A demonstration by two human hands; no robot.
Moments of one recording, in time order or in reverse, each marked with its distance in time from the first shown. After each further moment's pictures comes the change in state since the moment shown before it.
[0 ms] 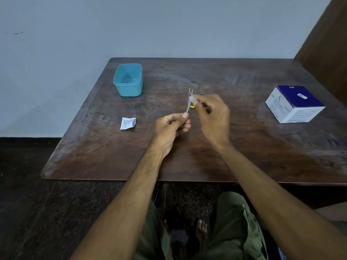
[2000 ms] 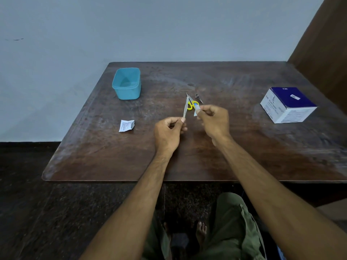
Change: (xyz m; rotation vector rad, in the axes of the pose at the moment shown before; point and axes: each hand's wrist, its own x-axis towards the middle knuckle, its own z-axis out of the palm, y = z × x) left_hand 0.001 -0.018 0.008 0.377 0.253 0.260; right_hand 0.004 0.018 -0.005 0.132 -0.059 0.510
